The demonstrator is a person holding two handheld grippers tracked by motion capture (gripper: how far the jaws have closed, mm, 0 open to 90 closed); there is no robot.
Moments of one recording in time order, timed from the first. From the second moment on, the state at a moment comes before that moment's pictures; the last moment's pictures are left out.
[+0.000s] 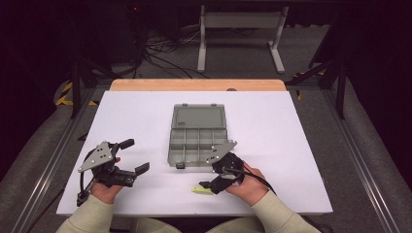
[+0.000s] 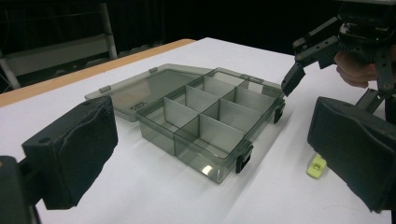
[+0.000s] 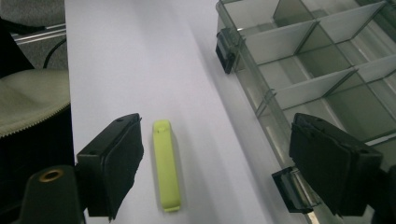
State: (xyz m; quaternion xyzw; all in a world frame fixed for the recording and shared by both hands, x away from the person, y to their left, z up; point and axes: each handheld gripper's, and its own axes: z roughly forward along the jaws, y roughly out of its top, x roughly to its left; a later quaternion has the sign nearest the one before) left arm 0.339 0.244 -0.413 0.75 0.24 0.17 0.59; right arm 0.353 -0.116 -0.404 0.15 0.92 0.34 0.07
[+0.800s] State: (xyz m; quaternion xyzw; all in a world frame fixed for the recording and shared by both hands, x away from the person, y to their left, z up) left arm 0.339 0.244 -0.414 0.75 0.24 0.17 0.59; right arm 0.347 -0.099 -0.430 0.12 0.95 0.28 0.02
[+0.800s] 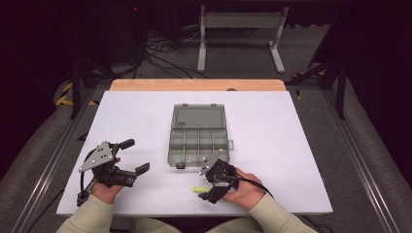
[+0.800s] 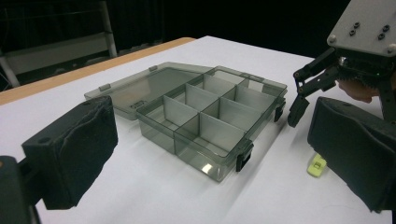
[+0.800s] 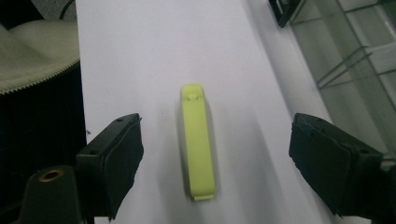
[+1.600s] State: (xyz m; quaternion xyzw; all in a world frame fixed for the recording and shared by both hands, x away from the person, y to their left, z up) left arm 0.339 0.244 -0.414 0.75 0.24 0.17 0.59; right arm 0.340 -0.091 -0.436 0.09 0.96 0.27 0.03
